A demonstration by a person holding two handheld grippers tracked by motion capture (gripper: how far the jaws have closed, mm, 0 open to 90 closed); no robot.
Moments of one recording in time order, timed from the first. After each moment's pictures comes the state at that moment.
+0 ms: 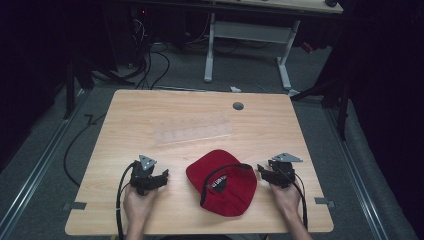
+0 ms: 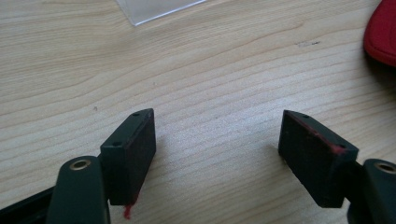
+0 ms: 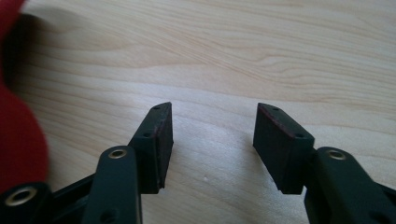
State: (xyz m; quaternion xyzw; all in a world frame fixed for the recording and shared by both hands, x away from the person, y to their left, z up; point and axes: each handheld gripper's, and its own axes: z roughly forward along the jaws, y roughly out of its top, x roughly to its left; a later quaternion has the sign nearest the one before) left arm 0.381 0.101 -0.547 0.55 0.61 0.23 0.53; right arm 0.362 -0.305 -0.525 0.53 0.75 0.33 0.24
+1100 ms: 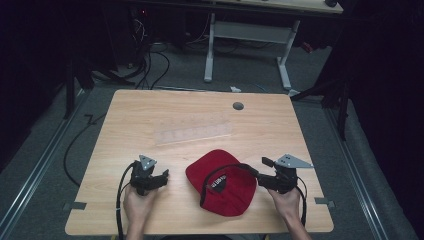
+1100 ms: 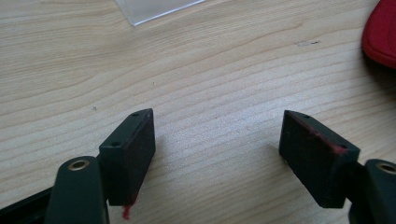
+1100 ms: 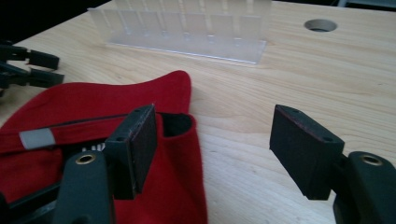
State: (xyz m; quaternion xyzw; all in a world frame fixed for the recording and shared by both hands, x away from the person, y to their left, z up) left arm 0.381 0.101 -0.547 0.55 0.61 0.23 0.53; right arm 0.330 -0.285 -0.477 0.44 0.75 0.47 0.19
